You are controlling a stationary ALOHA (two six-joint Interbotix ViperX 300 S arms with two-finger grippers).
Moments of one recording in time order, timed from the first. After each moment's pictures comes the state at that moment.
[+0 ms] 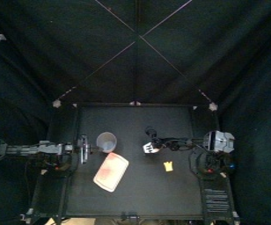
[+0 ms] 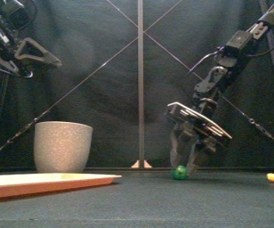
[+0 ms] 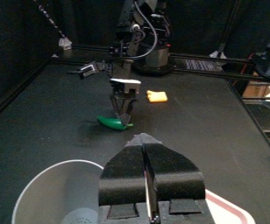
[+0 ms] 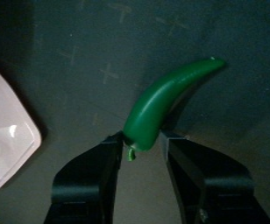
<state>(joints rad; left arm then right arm) 0.10 -0.96 1.24 -0.04 -0.11 0.00 -0.28 0.11 0.67 0.35 0.26 0.65</state>
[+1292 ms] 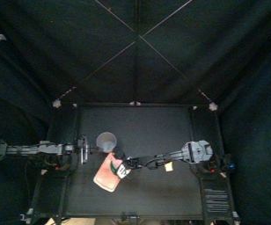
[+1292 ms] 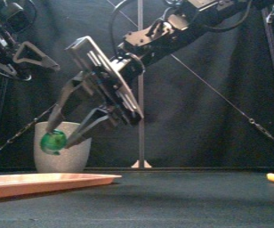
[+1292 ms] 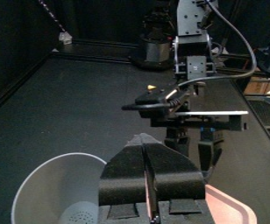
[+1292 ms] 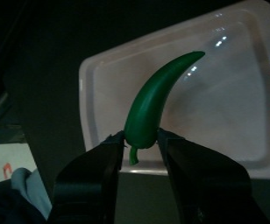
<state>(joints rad) 0.10 -0.96 1.26 -0.05 -0.11 0.00 0.07 0.46 0.05 0.19 0.26 0.64</state>
